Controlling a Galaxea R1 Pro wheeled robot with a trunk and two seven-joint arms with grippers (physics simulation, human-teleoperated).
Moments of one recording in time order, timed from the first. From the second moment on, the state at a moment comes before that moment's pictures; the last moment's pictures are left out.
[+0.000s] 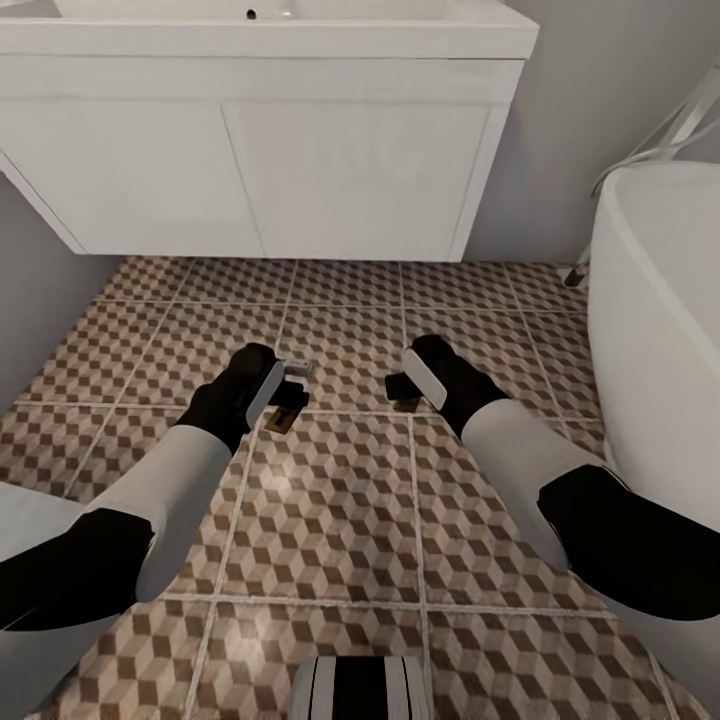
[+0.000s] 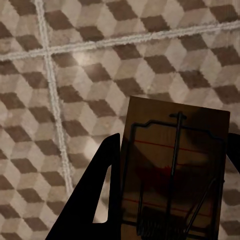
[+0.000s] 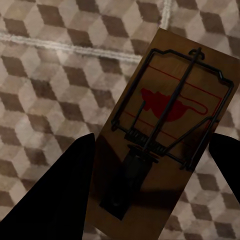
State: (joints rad) left arm -1.24 -0.10 -0.20 -0.68 0.12 1.04 0.16; right arm -1.37 0.17 0.40 -0.47 -0.53 0.90 -0.36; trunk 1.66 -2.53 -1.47
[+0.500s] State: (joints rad) left arm -1.28 -0.10 -0.20 -0.68 0.12 1.04 0.16; right arm -1.41 0.17 0.40 -0.47 -0.53 0.95 -0.36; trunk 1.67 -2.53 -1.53
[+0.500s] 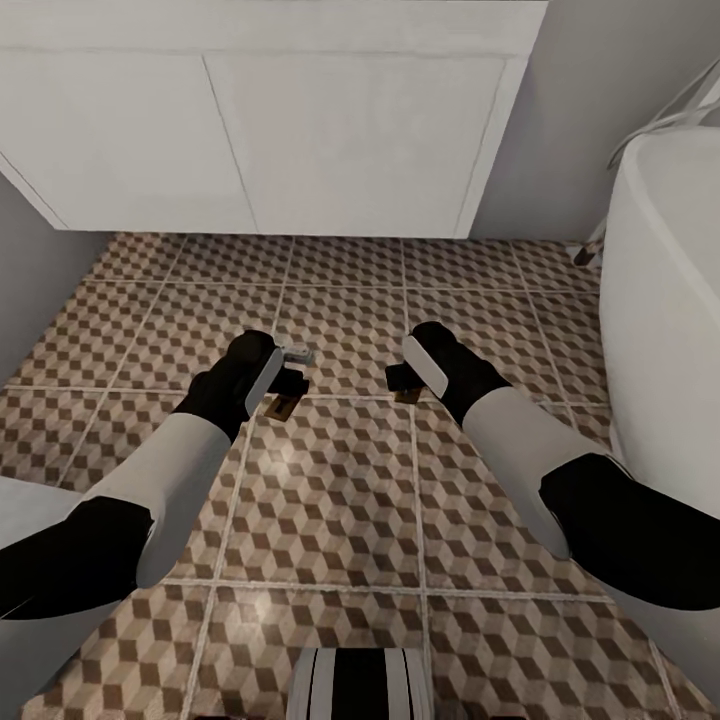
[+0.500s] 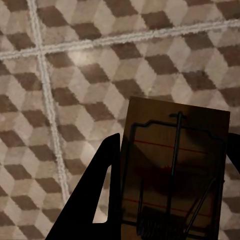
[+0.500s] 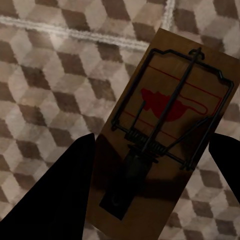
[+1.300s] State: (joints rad) left arm -1.33 -0.10 -0.20 -0.69 0.12 1.04 0.16; right arm -1.47 0.17 0.40 -0.47 -0.53 0.95 -0.35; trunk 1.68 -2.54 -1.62
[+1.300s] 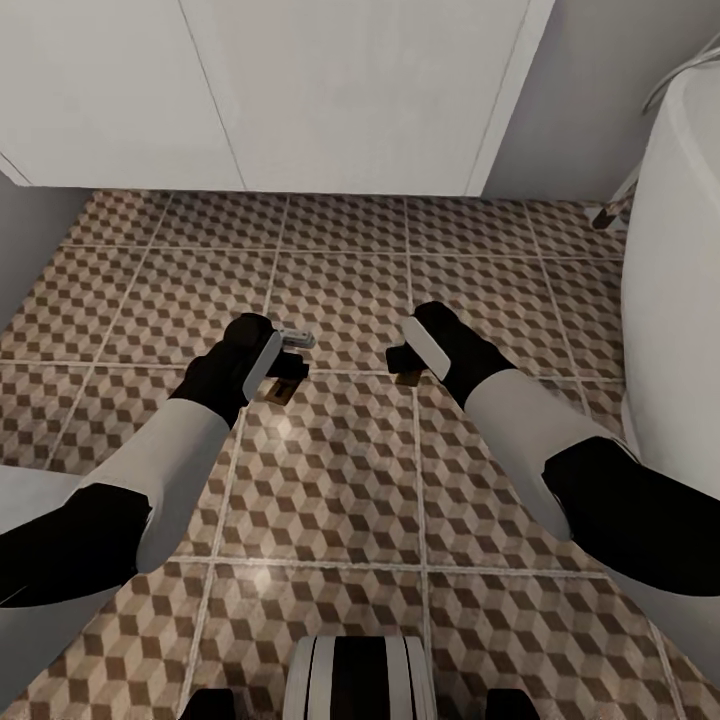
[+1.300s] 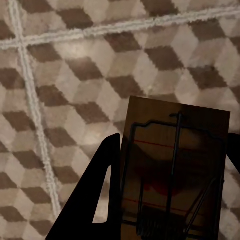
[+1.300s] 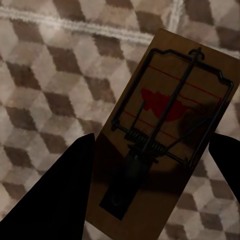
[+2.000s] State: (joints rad) left arm -1.37 -0.10 -0.20 -0.69 0.12 1.04 0.16; right arm -1.54 0.17 0.40 -0.45 -0.53 0.95 -0.35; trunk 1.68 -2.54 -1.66
